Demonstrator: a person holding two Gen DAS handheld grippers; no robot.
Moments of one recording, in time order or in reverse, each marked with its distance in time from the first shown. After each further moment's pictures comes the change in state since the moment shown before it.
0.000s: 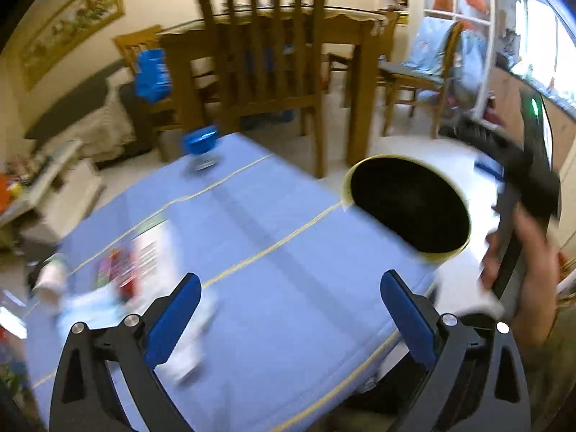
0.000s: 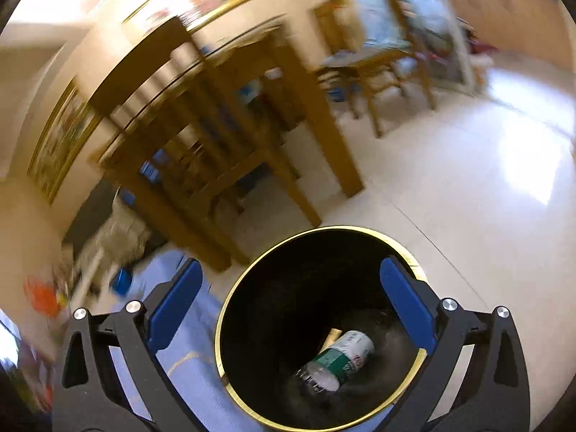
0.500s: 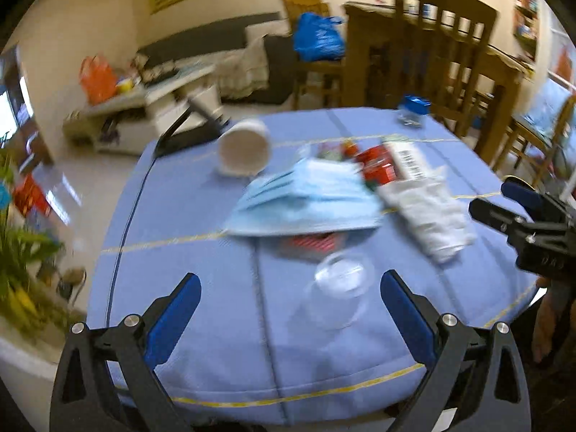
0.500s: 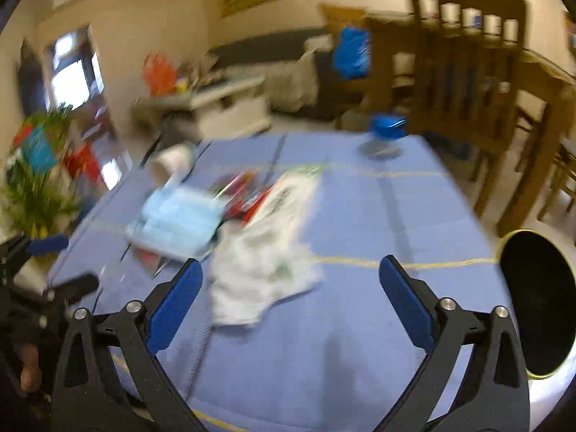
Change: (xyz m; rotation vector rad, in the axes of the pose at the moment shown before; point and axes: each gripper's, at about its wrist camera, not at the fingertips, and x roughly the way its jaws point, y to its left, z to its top) left arm -0.054 0.192 -0.127 -0.403 0.058 0.281; right arm -0.034 0.263 -0.190 -0.784 0.317 0.426
